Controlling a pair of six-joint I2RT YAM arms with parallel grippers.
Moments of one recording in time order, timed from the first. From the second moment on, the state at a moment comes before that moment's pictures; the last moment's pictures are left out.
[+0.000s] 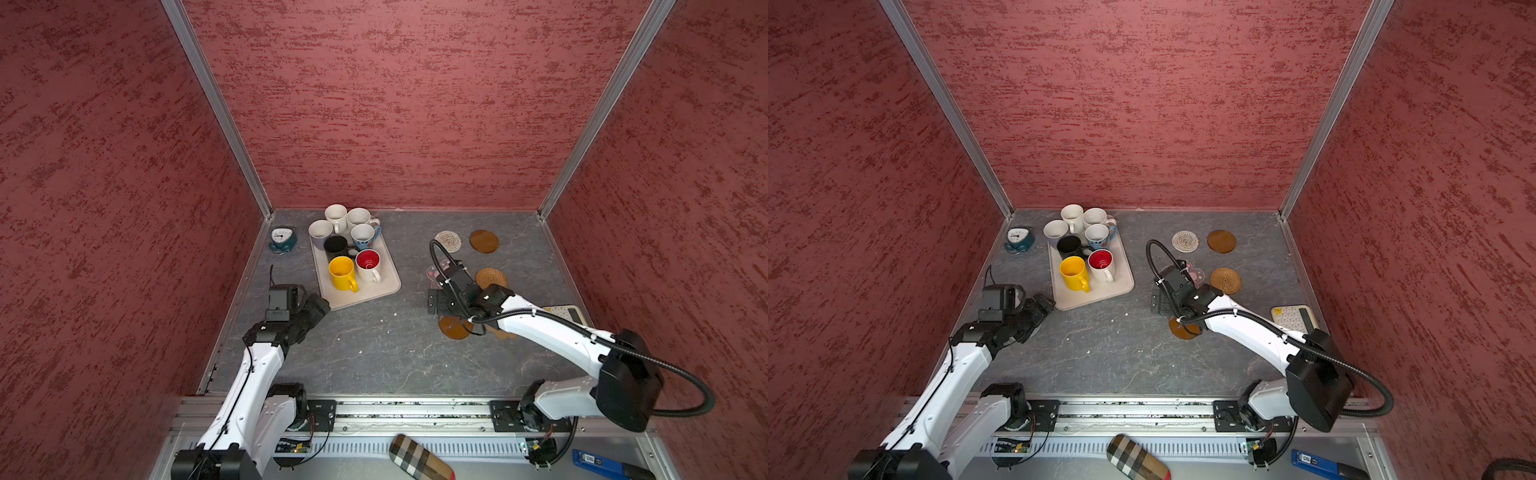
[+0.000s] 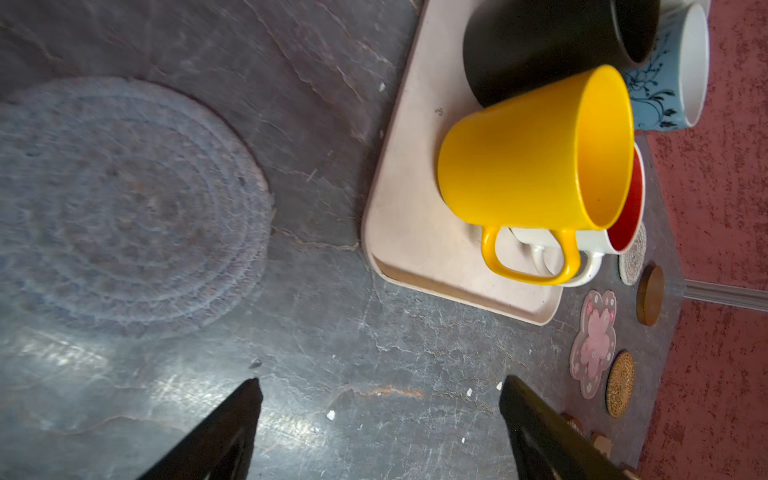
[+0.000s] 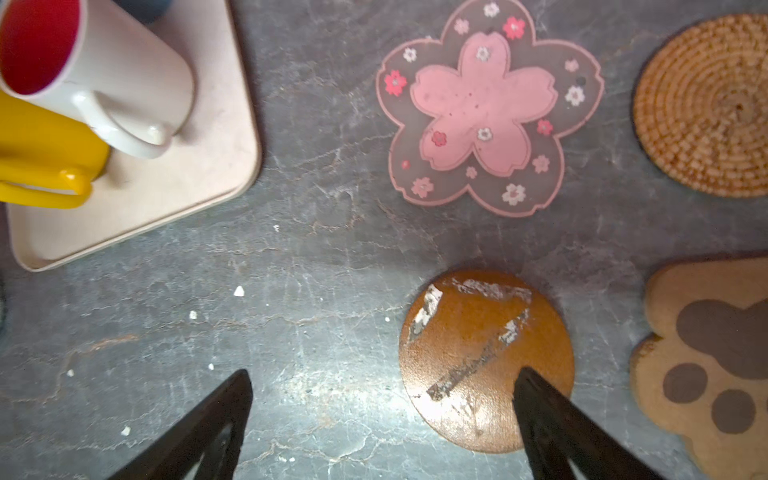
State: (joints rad) left arm 0.05 0.86 0.54 -0.61 0.18 -0.82; right arm 0.75 1.36 0.97 -0.59 0.20 0.71
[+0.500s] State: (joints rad) left arm 0.24 1.03 0.60 -0.65 0.10 -0.79; right arm 0.72 1.22 0.85 -0.38 0.09 0.50
